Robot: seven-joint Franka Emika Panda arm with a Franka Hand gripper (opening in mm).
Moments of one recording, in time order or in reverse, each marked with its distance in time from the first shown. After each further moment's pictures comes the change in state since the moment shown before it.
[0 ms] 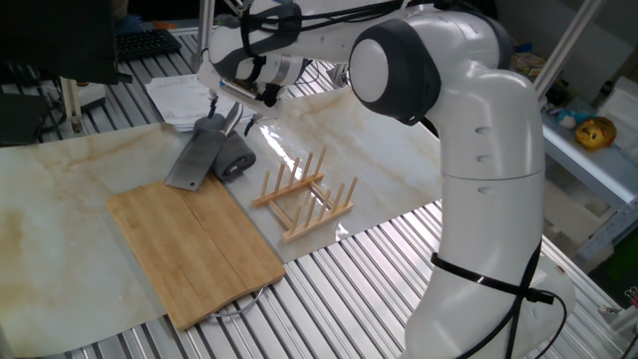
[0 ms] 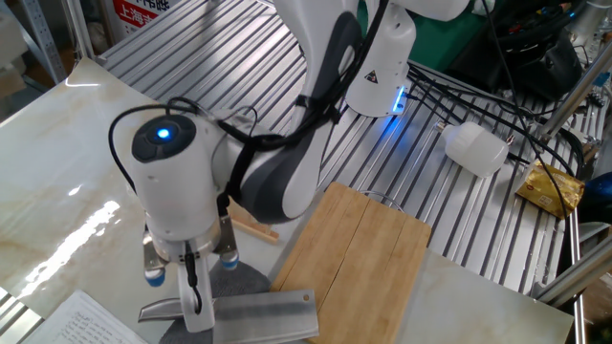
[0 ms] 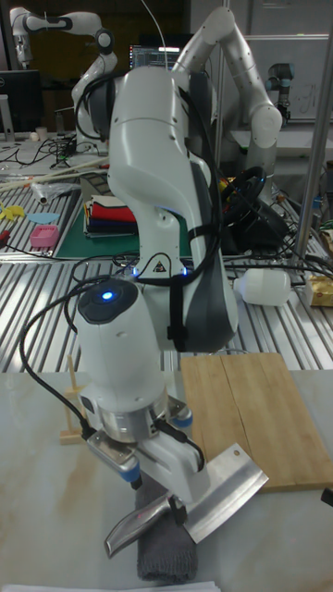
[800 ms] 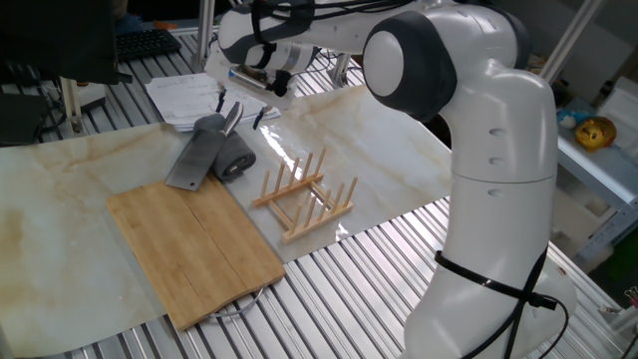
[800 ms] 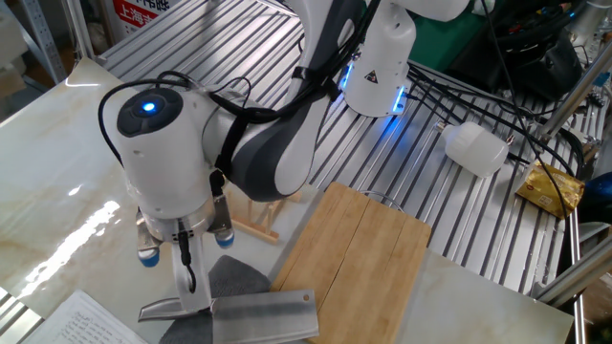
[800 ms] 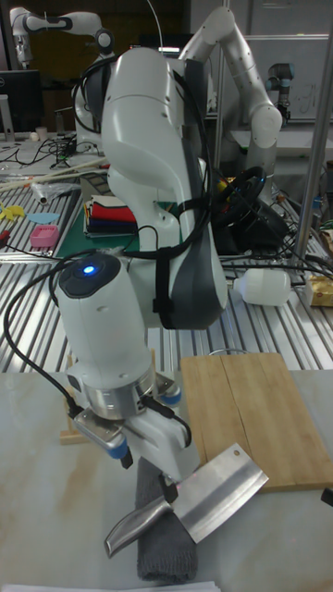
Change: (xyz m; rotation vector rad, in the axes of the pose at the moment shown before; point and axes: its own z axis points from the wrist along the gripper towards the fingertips) arm 0.001 -0.011 -0.026 0.012 0.026 -0.005
